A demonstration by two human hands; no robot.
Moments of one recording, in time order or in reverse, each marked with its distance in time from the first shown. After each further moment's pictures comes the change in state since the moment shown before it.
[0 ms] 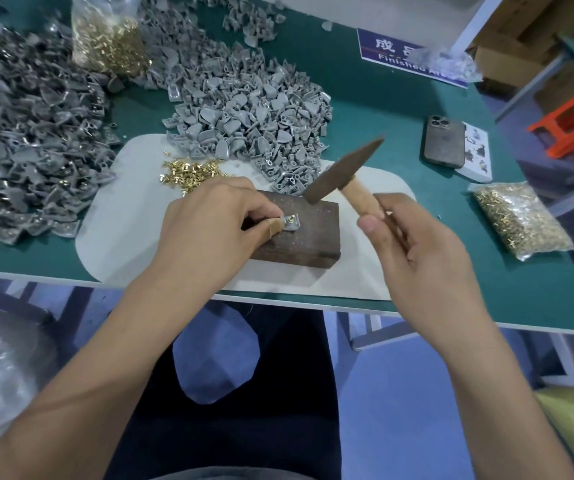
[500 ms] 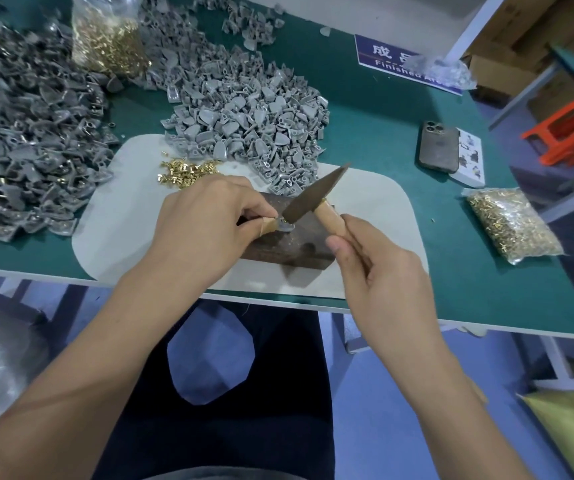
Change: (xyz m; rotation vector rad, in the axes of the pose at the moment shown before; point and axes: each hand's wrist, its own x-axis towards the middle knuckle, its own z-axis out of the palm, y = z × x) left_hand 0.004 -0.002 -0.004 0.033 -0.025 0.019; right_hand -0.017 -0.017 0.025 -0.069 -0.006 0.007
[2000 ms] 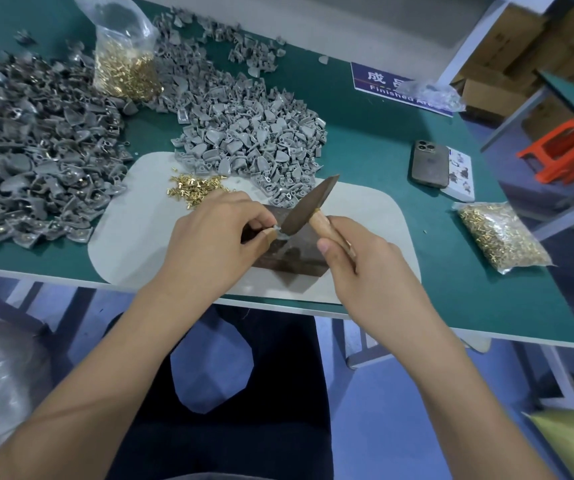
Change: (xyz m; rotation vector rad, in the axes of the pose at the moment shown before) left_hand -0.011 0.002 0.009 -0.030 0.053 -0.004; right_hand 0.012 -0.007 -0.016 0.050 -0.193 -0.052
